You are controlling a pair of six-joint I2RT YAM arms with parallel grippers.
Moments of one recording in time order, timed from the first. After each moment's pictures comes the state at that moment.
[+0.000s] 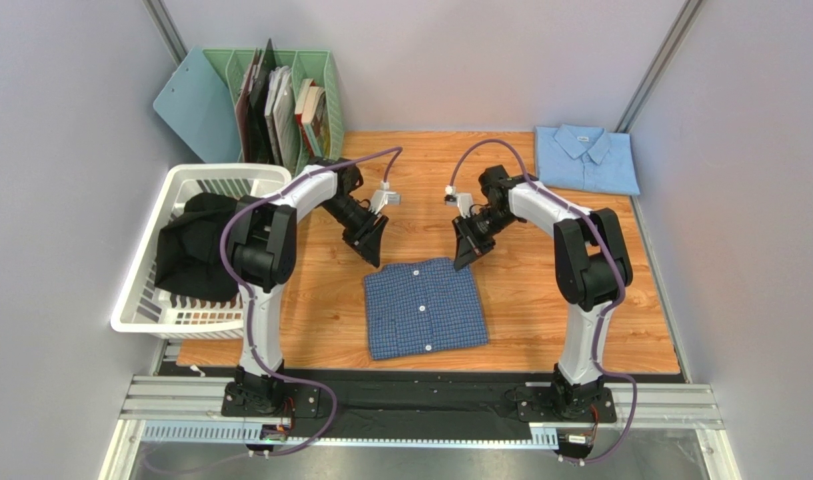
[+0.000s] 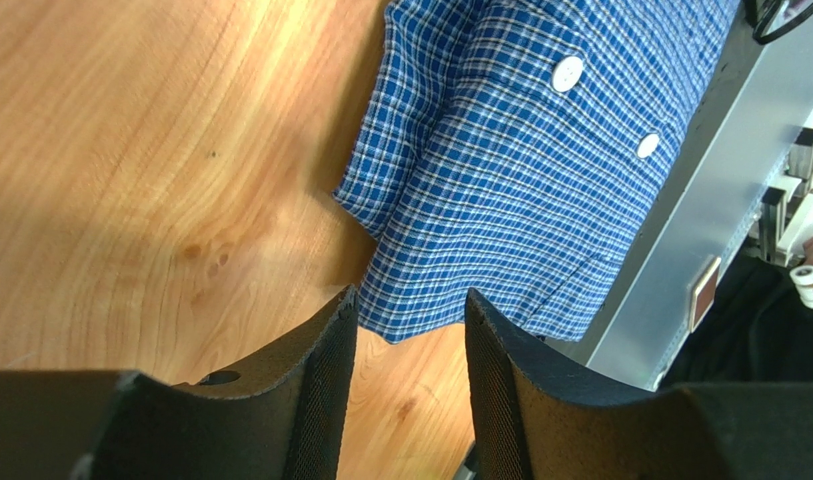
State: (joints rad) left arm -0.32 2.14 1.66 -1.19 0.76 0.55; right arm 0.32 1.99 1.43 -0.90 -0.71 -0.29
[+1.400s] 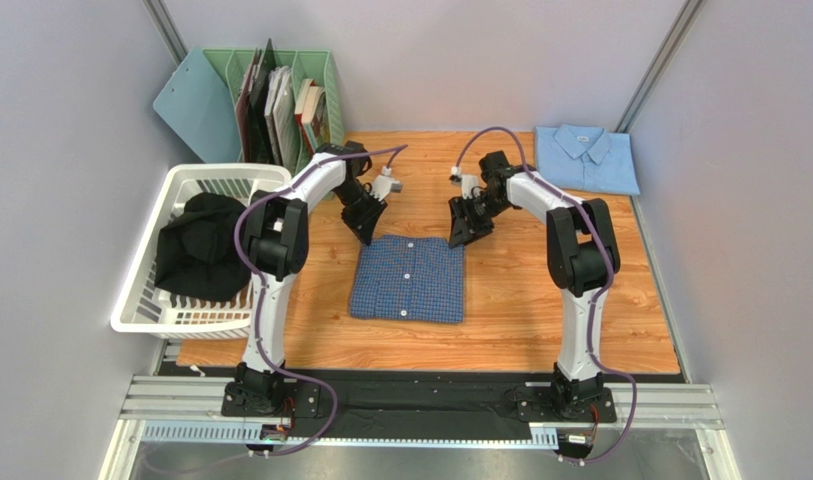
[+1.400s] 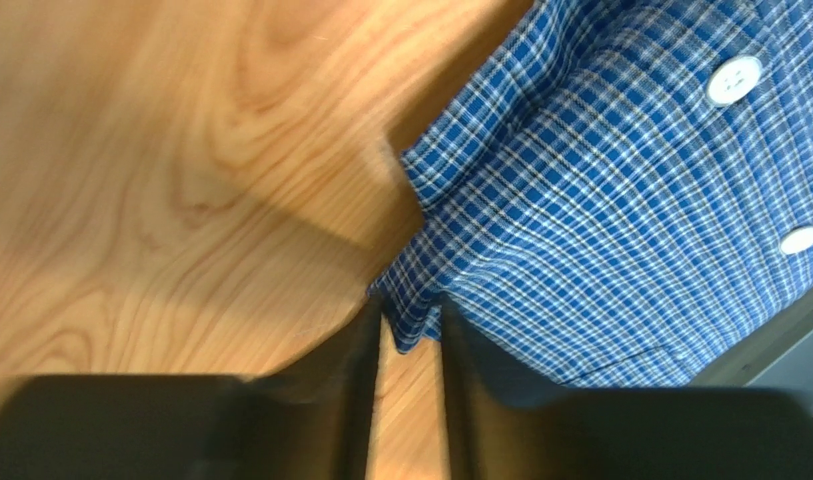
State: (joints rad) left arm -0.32 2.31 1.94 -1.19 0.44 0.50; right arm 0.28 2.11 1.58 -0.78 -0.60 -0.11
